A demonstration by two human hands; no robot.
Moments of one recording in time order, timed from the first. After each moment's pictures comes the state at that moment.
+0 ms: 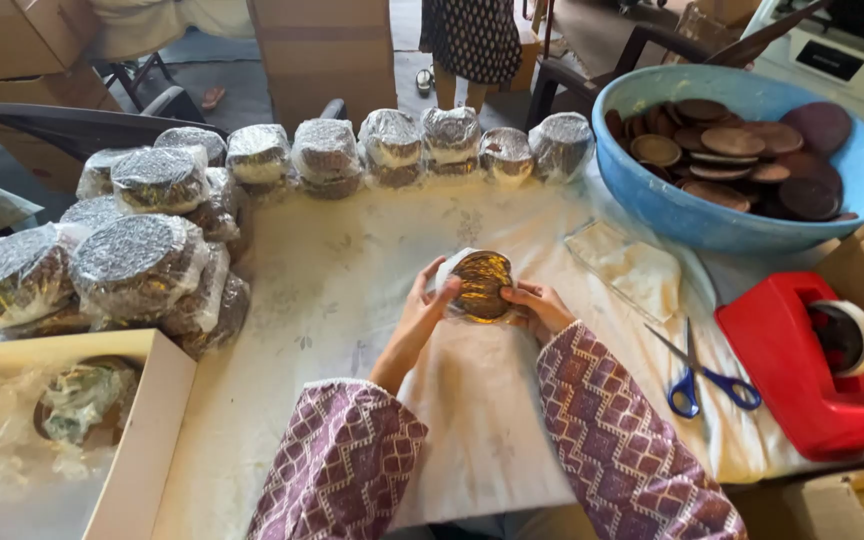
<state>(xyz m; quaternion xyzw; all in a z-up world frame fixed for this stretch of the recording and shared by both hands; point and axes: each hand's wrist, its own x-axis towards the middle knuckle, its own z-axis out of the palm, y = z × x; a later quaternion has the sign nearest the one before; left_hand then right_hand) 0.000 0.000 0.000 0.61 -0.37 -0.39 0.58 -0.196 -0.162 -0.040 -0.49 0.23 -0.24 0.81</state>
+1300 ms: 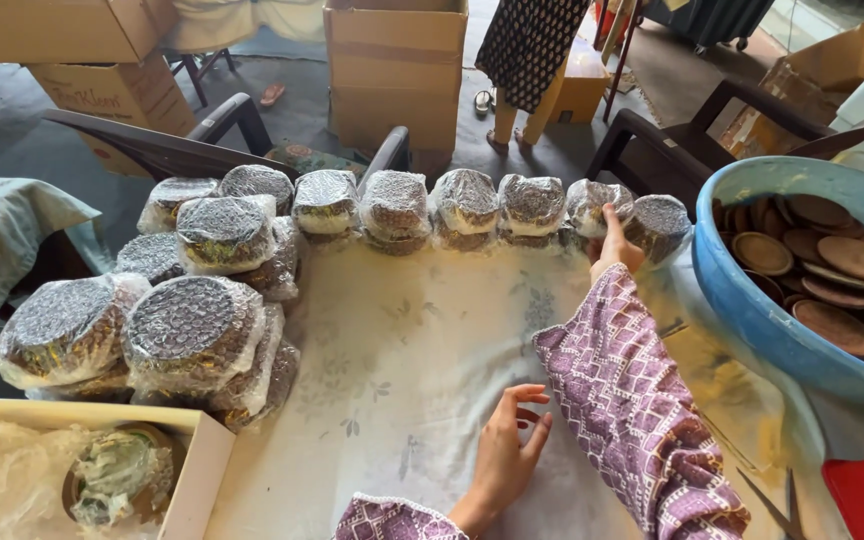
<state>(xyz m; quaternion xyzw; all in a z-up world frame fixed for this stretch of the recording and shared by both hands) -0.049 0.022 0.046 0.64 -0.41 -0.27 0.59 -0.018 -0.362 0.057 -0.31 0.54 -0.54 0.56</state>
